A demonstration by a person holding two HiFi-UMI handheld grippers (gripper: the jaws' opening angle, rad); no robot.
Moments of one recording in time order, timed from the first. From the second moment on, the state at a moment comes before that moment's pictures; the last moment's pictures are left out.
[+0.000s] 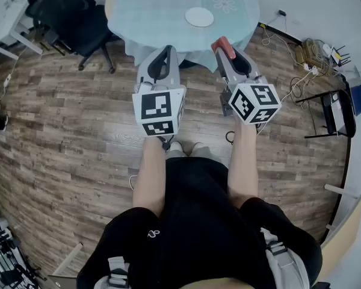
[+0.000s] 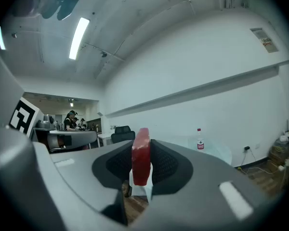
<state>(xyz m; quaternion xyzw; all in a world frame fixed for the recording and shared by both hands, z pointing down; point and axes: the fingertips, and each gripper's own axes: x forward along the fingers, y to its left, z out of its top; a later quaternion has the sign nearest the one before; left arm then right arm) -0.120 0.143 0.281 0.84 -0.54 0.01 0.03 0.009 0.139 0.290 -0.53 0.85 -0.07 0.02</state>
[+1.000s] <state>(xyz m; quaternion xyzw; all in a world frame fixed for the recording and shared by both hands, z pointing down) -0.106 0.031 0.328 0.83 -0.56 0.03 0.05 0.051 0.023 0.326 -0.52 0.84 -0.11 0.06</state>
